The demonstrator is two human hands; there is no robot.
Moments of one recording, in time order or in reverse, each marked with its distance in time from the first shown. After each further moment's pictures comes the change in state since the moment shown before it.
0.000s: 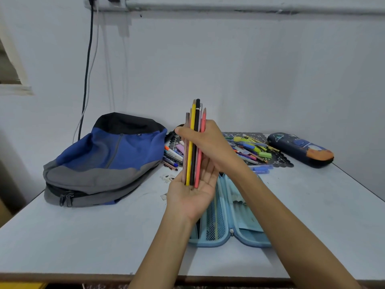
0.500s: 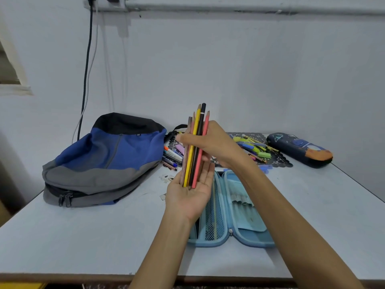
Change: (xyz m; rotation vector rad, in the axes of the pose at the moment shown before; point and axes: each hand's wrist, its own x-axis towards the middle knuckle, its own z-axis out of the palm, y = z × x) left_hand -0.004 0.004 -0.003 0.047 0.066 -0.008; right_hand 0.000 0.001 -0.016 -0.127 -0.138 0.033
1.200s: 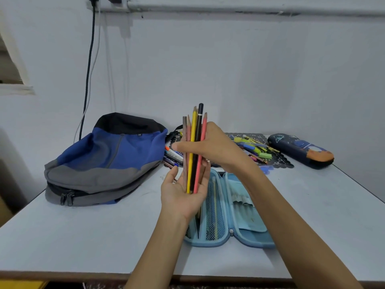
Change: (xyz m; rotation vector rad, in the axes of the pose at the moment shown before) left_hand -0.003 0.011 -0.003 0.064 0.021 0.020; right_hand -0.012 -0.014 0.005 -0.065 -0.021 -0.023
